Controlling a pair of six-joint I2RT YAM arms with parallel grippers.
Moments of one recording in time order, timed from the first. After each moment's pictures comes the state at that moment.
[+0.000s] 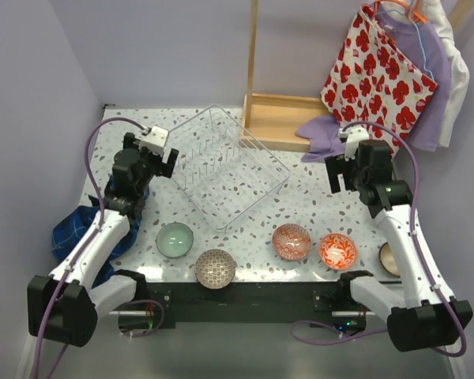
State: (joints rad) left arm -0.20 1.06 0.72 0.14 -0.07 0.30; right arm 0.12 1.03 1.06 -0.71 0.18 -0.21
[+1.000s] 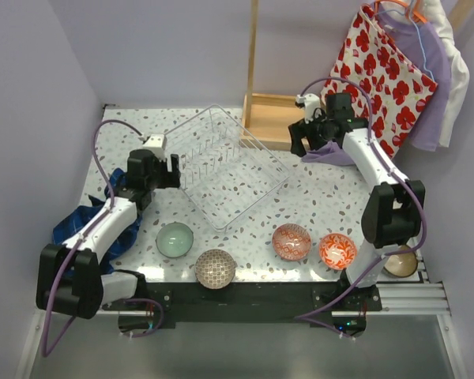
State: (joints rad) left arm -0.18 1.24 0.72 -0.04 -0.03 -0.11; right arm 0.13 1.78 1.56 -0.63 -0.34 -0.34
